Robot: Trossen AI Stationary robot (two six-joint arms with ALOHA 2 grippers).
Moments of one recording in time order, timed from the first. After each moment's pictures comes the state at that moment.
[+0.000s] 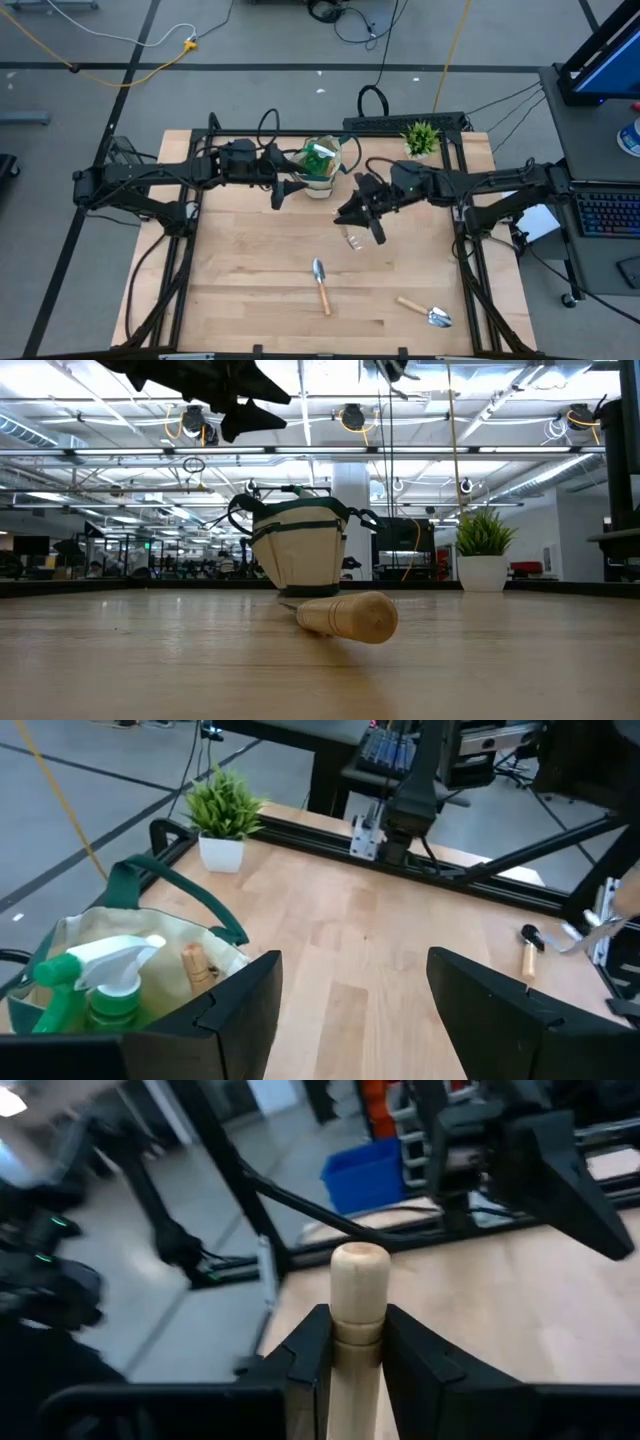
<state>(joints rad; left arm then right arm) 0.24 1.20 0.87 0.02 0.14 -0.15 0.04 1.30 1.09 0.00 -0.27 0.34</state>
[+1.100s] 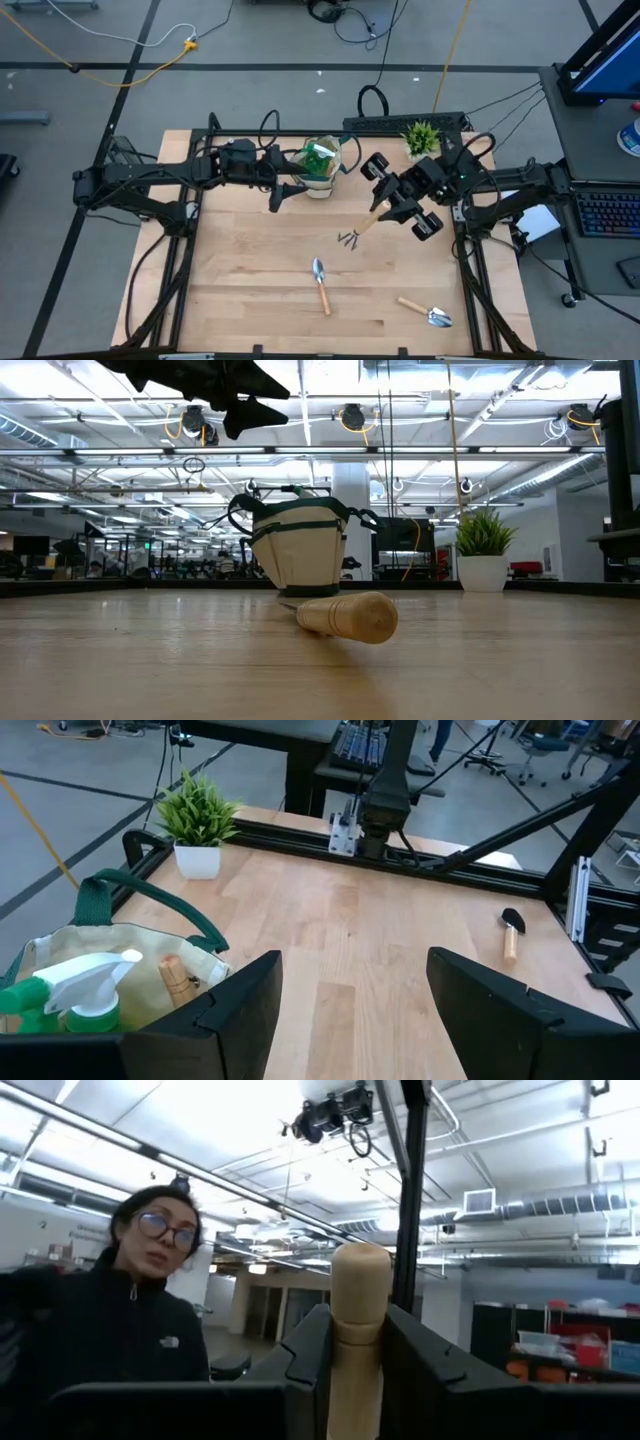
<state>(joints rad) 0.23 1.20 0.87 0.03 0.20 -0.09 0.01 1.30 1.09 0.92 -0.65 0.32</state>
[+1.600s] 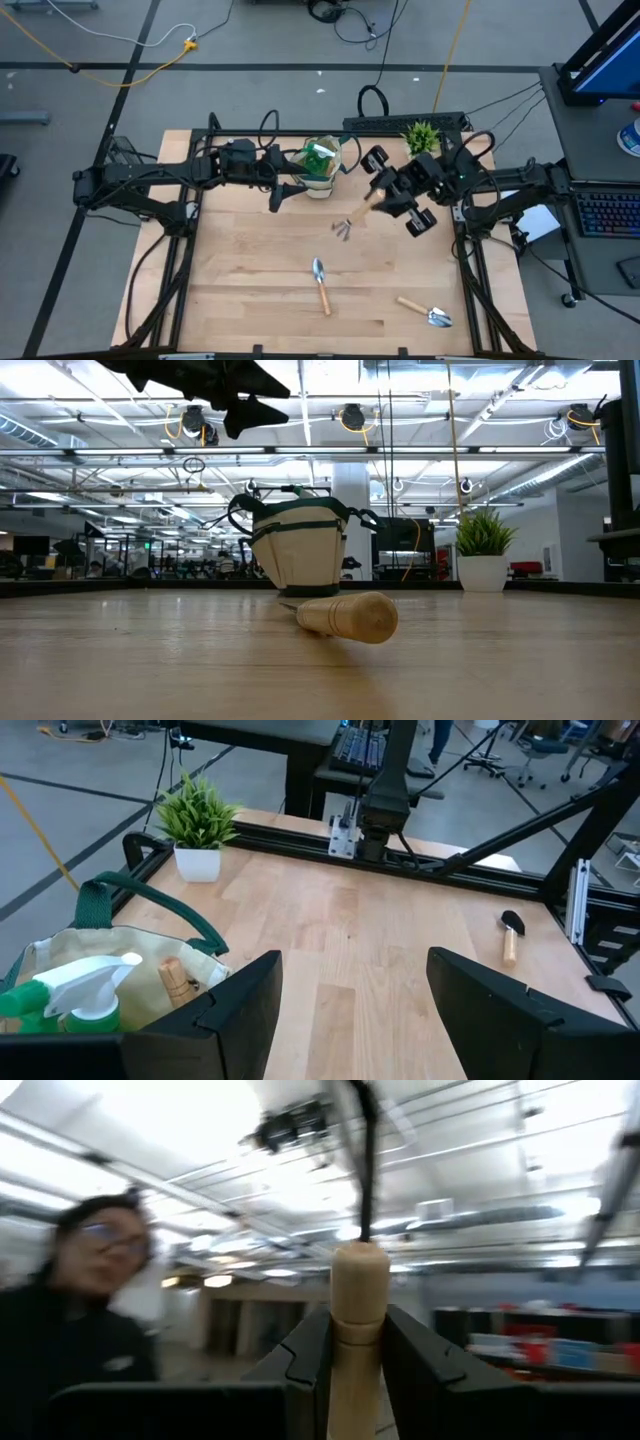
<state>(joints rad) 0.23 1.20 0.87 0.03 0.20 -0.09 0.02 1.30 1.09 0.91 -0.54 0.29</state>
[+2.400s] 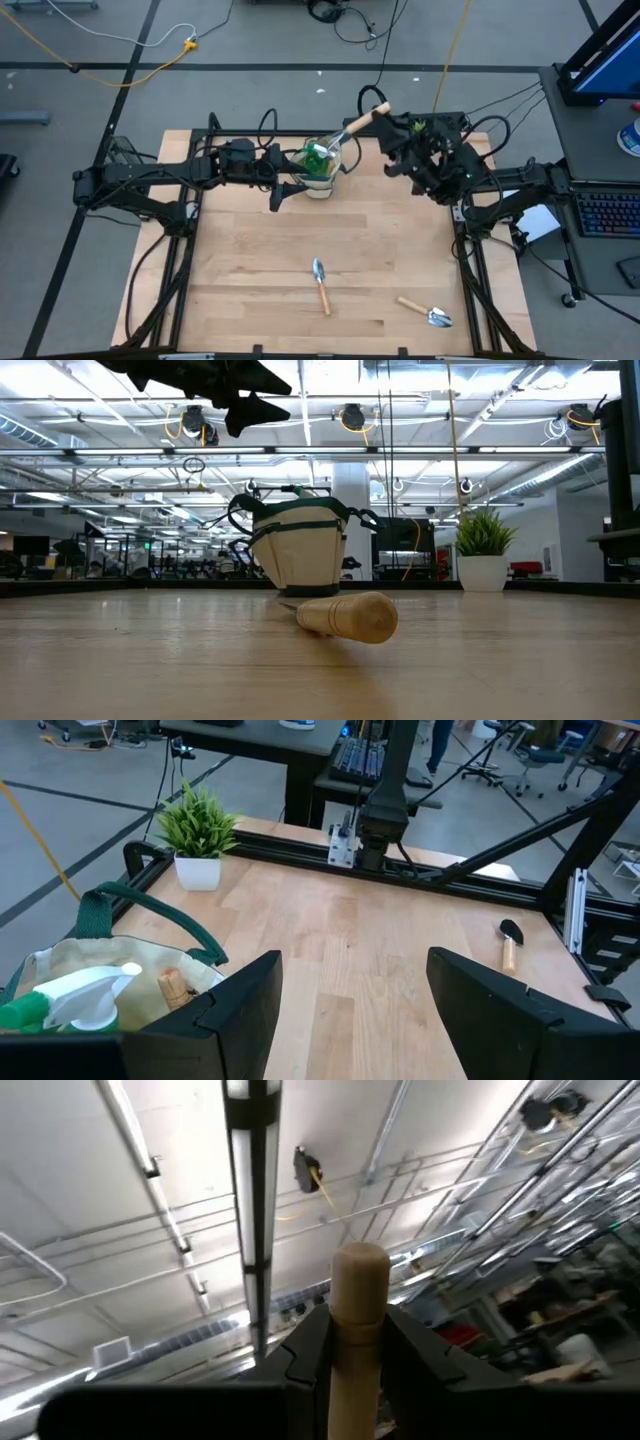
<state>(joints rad) 0.23 1.20 0.87 0.06 0.20 -0.09 0.01 1.30 1.09 1.03 0.42 0.21</state>
